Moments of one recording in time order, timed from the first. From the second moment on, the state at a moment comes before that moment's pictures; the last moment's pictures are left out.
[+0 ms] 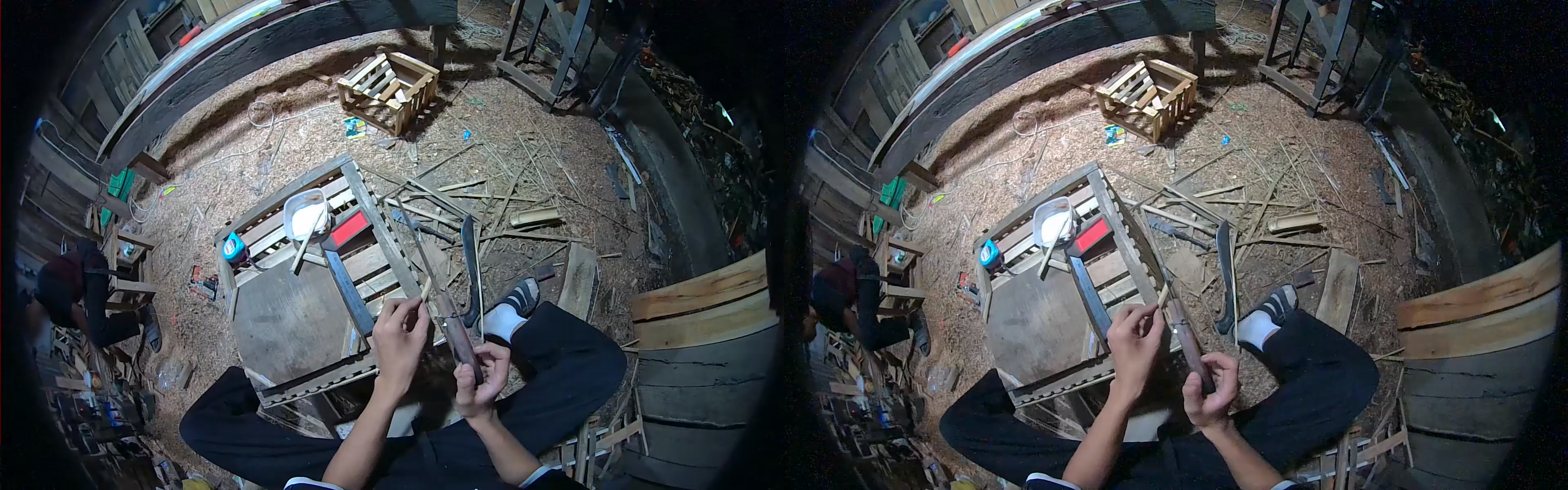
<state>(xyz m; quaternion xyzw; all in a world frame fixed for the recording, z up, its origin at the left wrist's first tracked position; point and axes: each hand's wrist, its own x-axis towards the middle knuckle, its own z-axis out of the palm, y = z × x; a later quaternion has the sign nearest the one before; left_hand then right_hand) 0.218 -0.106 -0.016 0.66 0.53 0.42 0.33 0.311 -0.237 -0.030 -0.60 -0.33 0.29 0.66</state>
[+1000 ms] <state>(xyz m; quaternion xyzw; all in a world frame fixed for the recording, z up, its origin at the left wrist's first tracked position) 0.210 -0.102 -0.021 0.72 0.48 0.40 0.31 0.317 -0.228 0.021 -0.72 -0.41 0.33 0.45</state>
